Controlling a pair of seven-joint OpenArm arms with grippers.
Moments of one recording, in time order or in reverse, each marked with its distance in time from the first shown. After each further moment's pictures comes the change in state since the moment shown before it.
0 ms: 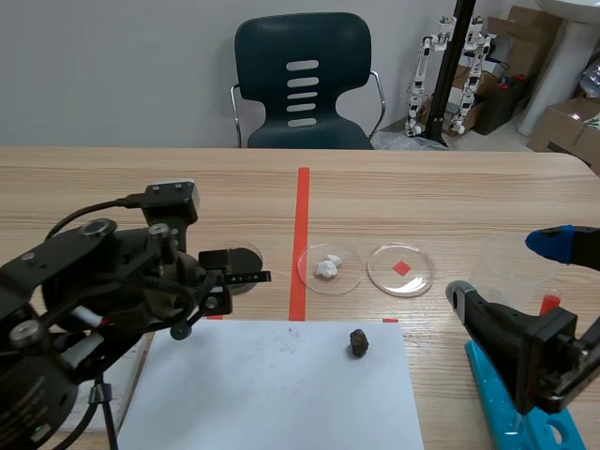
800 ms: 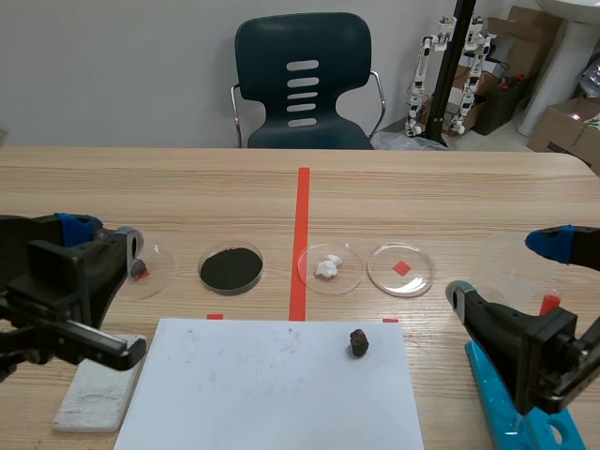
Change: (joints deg) left arm 48.6 -14.0 -23.1 41.1 8.7 -27.7 -32.9; right arm 0.0 0.0 0.0 0.0 0.0 0.0 0.0
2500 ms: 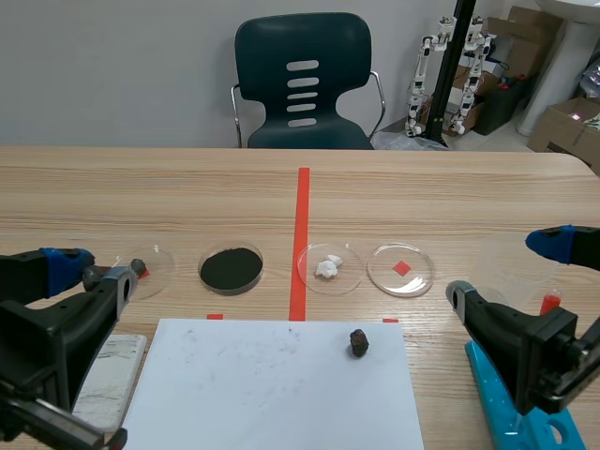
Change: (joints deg) left arm 9.8 0.0 -0.5 1.3 5.6 -0.7 -7.7; right arm 0.0 0.0 0.0 0.0 0.0 0.0 0.0
